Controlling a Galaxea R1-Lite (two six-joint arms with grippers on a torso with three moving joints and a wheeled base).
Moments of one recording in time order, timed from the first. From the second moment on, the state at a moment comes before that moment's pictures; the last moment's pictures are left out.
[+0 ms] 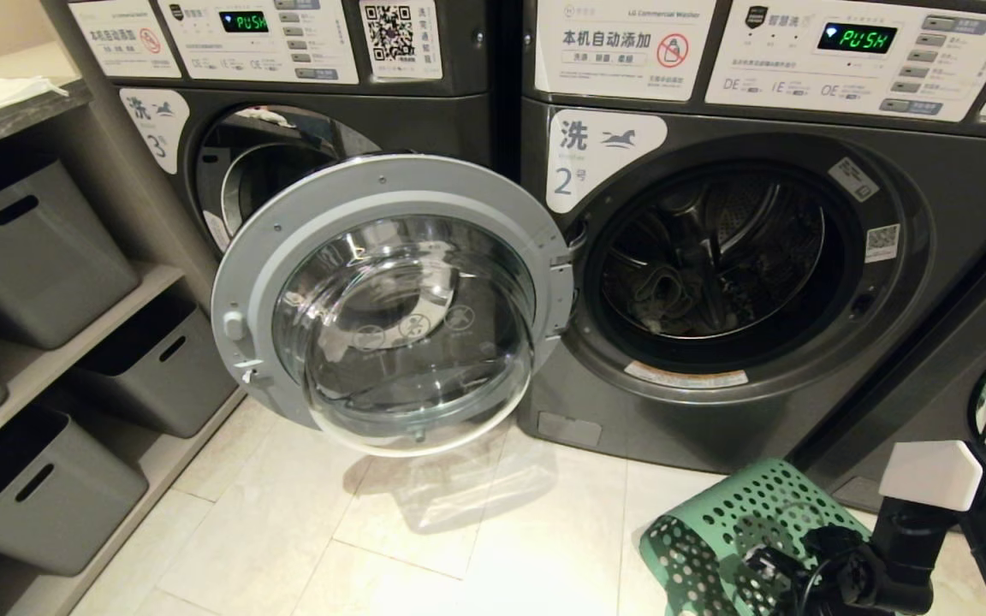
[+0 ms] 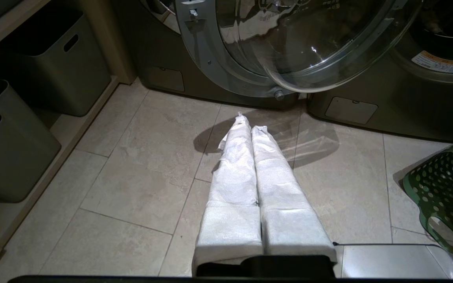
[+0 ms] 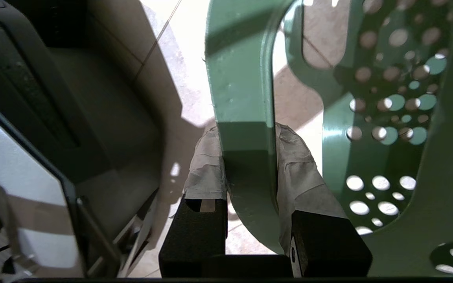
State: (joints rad) left arm 0.00 0.00 0.00 0.01 0.00 0.00; right arm -0.30 2.90 -1.00 -0.48 0.42 -0.68
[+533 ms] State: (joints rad) left arm 0.00 0.00 0.00 0.01 0.00 0.00; right arm -0.34 2.65 -0.89 -0.24 0.44 -0.55
